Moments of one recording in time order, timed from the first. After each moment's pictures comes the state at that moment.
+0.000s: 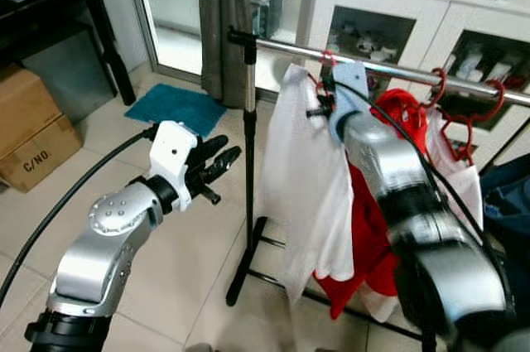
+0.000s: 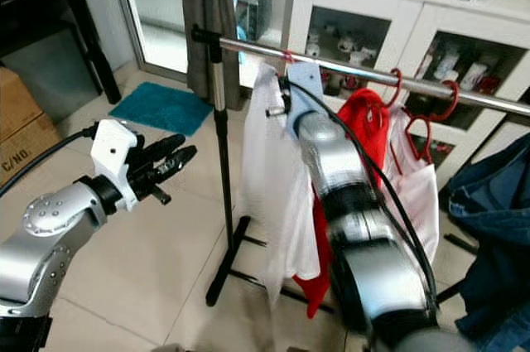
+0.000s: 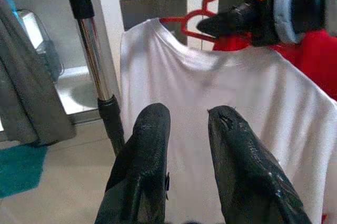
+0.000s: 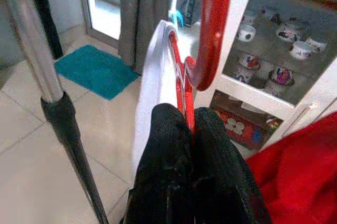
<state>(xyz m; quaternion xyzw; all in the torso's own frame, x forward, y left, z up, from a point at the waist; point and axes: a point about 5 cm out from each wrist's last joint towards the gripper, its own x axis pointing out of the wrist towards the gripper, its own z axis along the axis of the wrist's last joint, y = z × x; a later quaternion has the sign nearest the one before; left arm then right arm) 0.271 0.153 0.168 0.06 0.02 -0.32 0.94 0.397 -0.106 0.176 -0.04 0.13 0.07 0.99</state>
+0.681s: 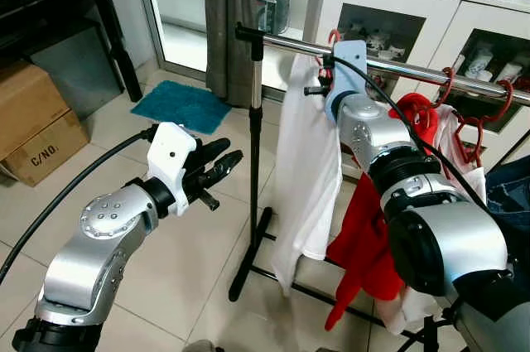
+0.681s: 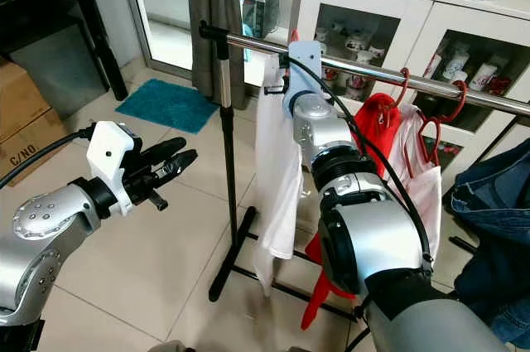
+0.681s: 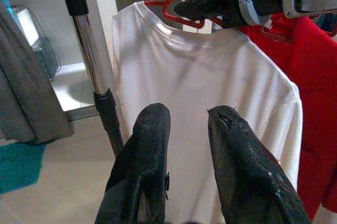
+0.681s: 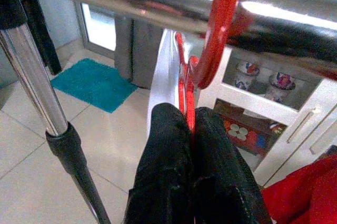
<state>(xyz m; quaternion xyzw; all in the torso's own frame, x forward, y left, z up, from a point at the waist) 0.262 0.153 0.173 0.07 0.03 -0.34 0.94 0.412 -0.100 0.187 -0.02 0.12 0.05 0.99</state>
